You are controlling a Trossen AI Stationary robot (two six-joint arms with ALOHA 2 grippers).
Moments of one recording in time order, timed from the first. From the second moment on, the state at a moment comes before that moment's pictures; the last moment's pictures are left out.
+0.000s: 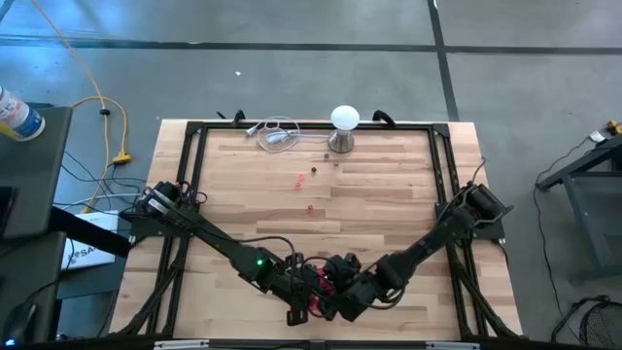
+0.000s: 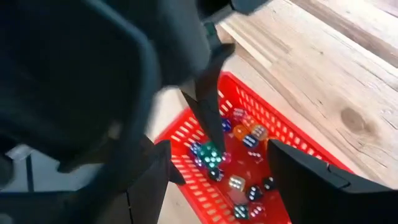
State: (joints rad) left arm -0.54 1.90 1.48 -0.43 -0.18 -0.67; right arm 0.61 1.91 1.46 -0.41 0.48 1.16
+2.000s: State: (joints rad) left arm -0.75 1.56 1.48 -1.04 -0.23 -1.28; right arm 0.04 1.74 1.46 -0.57 0.08 0.50
